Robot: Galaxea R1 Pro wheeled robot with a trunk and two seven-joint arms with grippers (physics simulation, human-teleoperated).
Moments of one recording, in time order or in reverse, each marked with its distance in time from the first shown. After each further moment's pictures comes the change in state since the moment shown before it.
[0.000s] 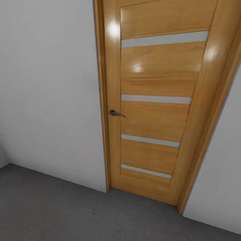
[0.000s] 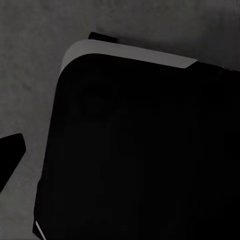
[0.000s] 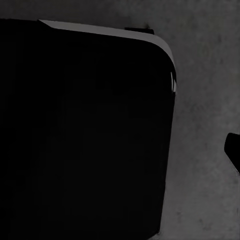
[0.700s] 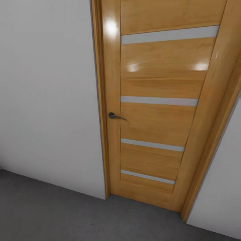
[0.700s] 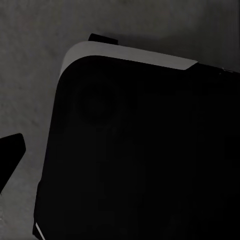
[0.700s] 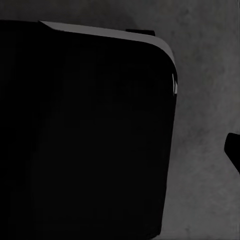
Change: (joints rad) left arm 0.000 0.000 0.001 0.000 -0.002 -0.005 0.000; right arm 0.000 0.002 0.000 0.000 0.002 -0.005 0.000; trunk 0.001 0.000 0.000
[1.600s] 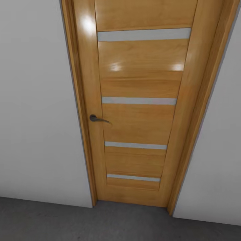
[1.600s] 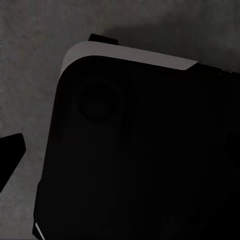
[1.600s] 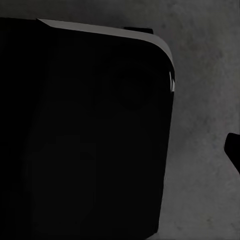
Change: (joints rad) left arm 0.000 0.000 -0.001 0.000 0.002 -0.001 0.000; right arm 0.000 -0.005 0.001 0.000 0.001 0.006 0.003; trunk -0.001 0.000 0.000
